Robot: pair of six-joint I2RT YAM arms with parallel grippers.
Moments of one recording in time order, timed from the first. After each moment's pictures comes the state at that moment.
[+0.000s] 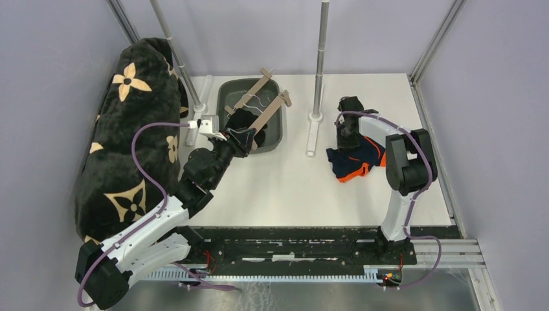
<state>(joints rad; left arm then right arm) -0.66 0.87 0.59 0.37 -0.27 -0.48 0.23 1.97 1.36 -0.61 0.05 0.20</state>
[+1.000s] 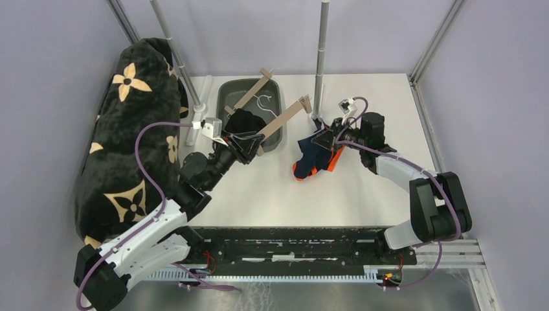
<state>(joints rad) -0.66 0.83 0.56 0.45 -0.03 -0.48 0.22 1.46 0.73 0.38 -0.73 0.38</state>
